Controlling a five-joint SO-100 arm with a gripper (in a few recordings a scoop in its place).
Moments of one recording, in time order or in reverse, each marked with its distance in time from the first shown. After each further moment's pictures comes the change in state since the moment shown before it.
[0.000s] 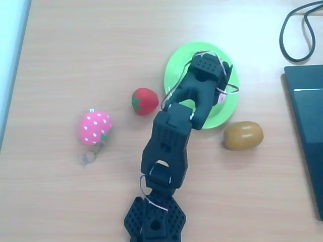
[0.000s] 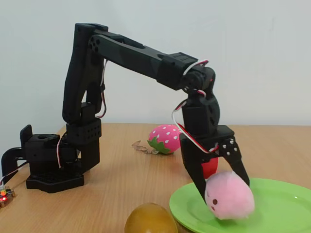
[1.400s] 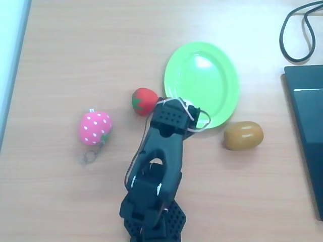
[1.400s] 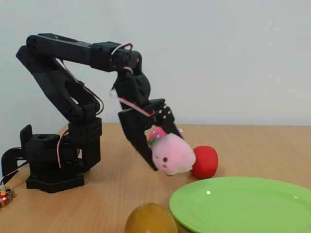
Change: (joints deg) arm -7.1 57.0 50.4 -1.1 -18.1
